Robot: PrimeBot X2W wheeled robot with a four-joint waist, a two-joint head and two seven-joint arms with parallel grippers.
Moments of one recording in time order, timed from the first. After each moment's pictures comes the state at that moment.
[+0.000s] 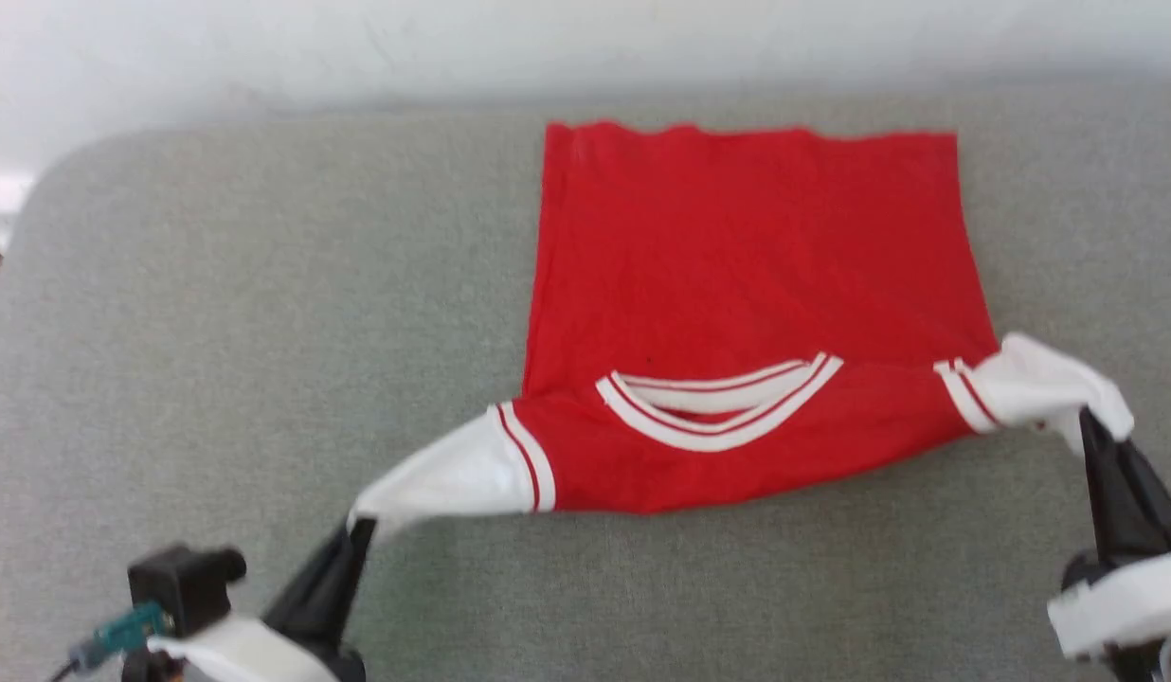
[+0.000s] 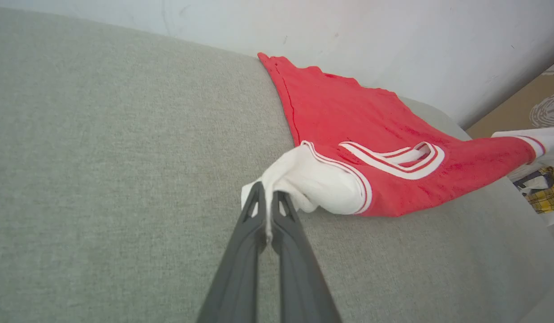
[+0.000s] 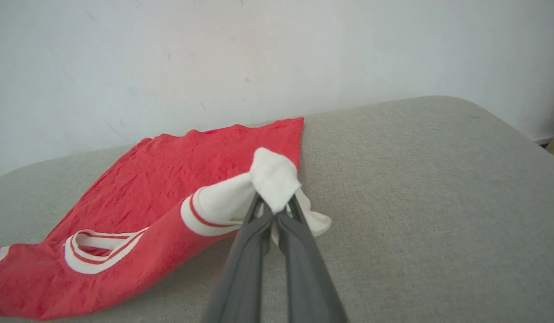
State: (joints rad) left arm 0.07 0.54 -0.36 -0.15 -0.79 0.04 -0.08; right arm 0.09 -0.06 -0.22 -0.27 0.29 0.13 0.16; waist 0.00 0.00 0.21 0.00
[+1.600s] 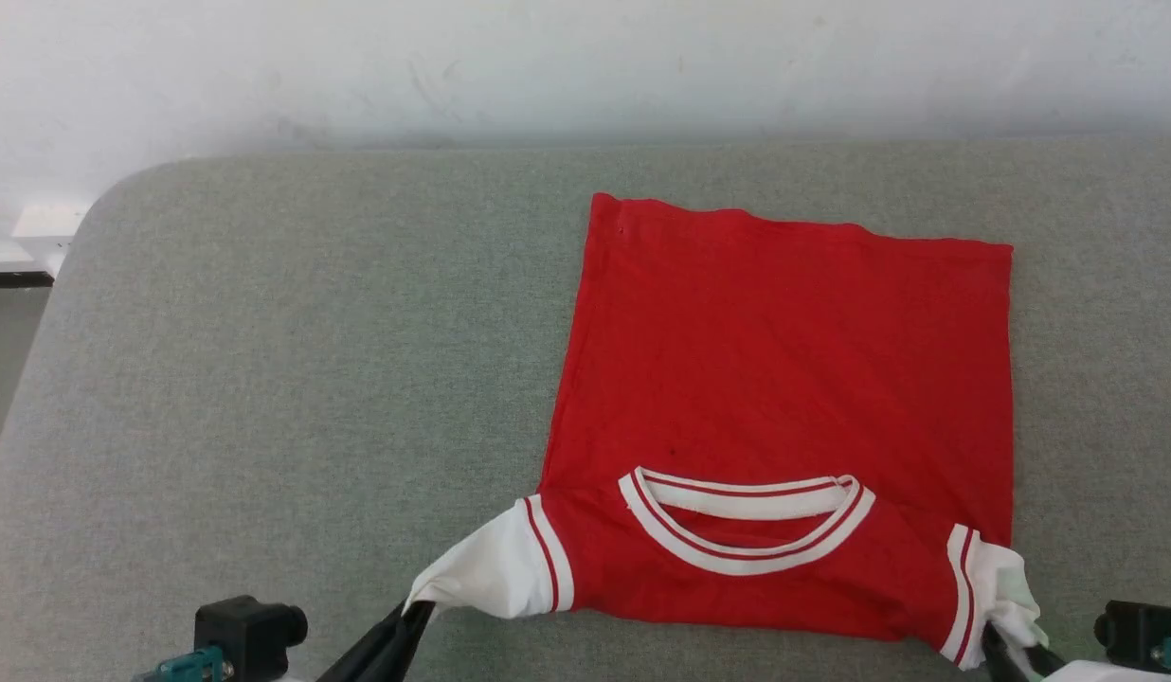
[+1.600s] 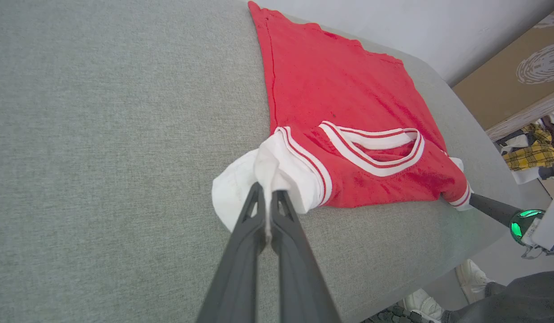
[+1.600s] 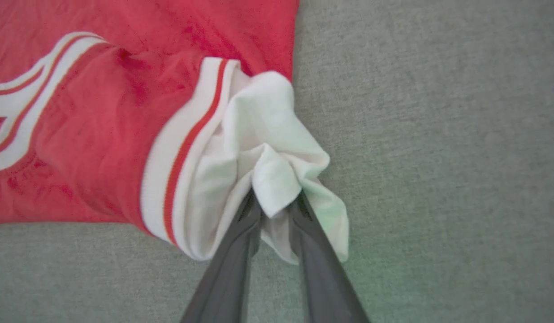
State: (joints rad) left arm 0.20 0.60 -0.44 -0.33 -0.81 0.13 0.09; right arm 0.22 -0.05 -0.19 0.10 0.27 0.13 0.28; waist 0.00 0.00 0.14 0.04
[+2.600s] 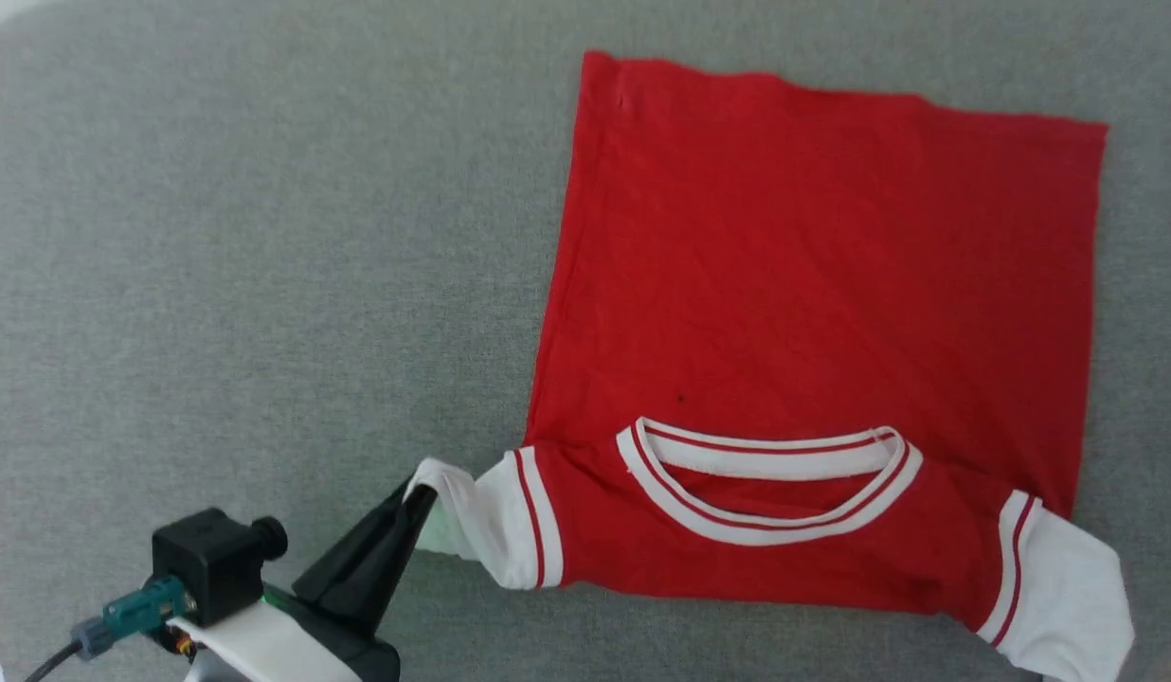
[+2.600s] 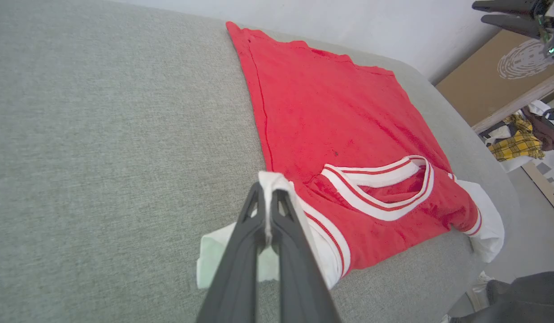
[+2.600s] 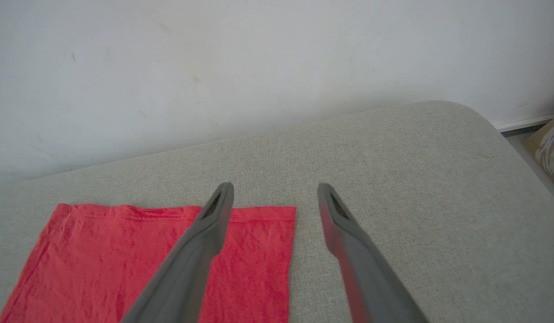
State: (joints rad) left arm 0.08 0.64 -0.42 -0.45 -0.75 0.09 0.06; right arm -0.66 -0.12 -0.42 -0.05 0.19 0.13 0.81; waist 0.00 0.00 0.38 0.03
